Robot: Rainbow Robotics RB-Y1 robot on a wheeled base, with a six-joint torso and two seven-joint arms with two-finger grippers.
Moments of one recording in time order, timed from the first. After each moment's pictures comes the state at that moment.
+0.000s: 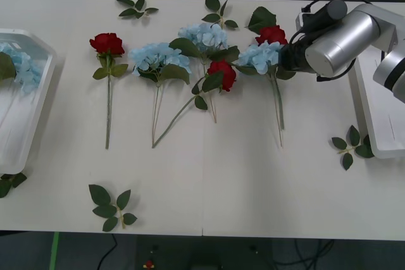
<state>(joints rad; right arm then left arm) -1.00 -0.75 0.89 -1.14 -0.76 0.88 0.86 -0.68 1.13 0.02 -0.67 1.75 1.38 -2.44</state>
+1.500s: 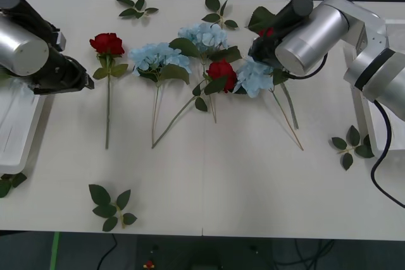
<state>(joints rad) -1.00 -0.63 0.80 -1.23 -0.62 1.00 0.51 -0.91 1.02 -0.86 -1.34 1.01 1.11 -0.87</state>
